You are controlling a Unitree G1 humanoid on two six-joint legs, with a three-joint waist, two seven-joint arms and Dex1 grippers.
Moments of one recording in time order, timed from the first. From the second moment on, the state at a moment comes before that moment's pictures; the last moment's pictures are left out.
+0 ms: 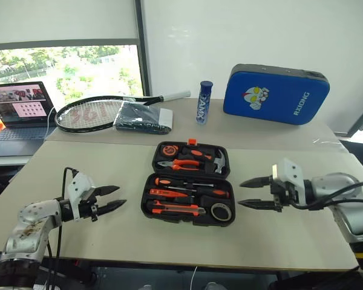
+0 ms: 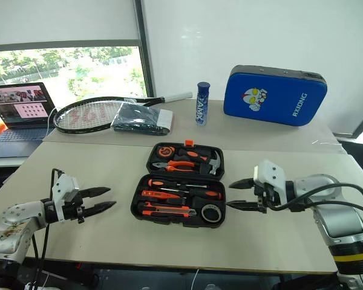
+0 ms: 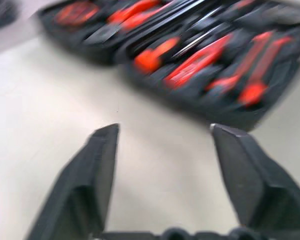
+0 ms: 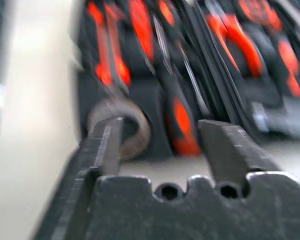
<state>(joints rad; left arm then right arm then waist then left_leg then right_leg) -0.23 0.72 0.17 0.21 -0.35 0.13 -1.08 -0.34 -0.87 -0.02 0.00 0.28 0.19 1.23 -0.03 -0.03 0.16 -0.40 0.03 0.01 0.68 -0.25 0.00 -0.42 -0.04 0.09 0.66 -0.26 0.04</state>
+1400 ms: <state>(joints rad) -0.14 0.66 0.04 0.01 -0.27 0.24 -0.98 -0.17 -0.69 0.09 -0.07 0.02 0.03 0.94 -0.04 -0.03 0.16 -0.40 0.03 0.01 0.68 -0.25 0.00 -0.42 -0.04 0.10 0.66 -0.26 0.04</state>
